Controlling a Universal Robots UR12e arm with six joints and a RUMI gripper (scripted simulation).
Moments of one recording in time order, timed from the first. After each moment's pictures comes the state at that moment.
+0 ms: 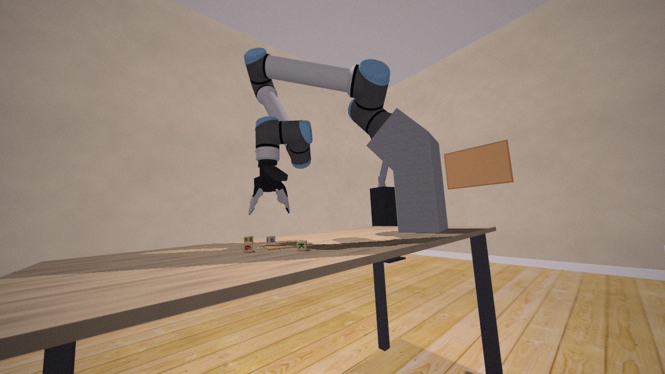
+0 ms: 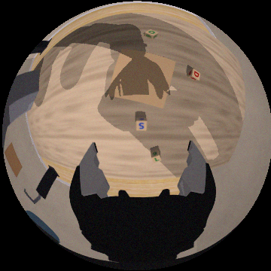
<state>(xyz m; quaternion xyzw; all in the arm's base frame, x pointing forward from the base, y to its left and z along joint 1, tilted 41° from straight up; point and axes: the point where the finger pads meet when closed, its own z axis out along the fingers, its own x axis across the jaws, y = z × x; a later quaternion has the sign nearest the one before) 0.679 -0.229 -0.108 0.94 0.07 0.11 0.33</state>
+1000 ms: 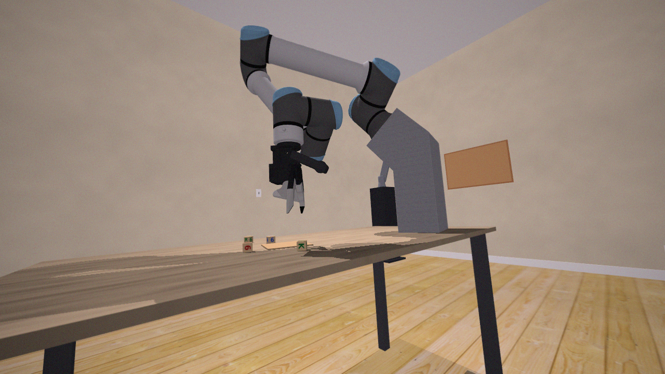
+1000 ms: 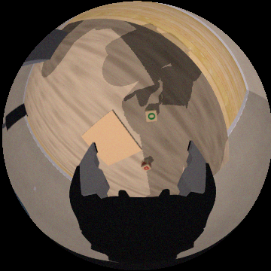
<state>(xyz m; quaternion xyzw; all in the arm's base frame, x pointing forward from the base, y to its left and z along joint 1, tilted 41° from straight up) 0.697 -0.047 -0.252 0.84 0.41 -0.02 0.34</state>
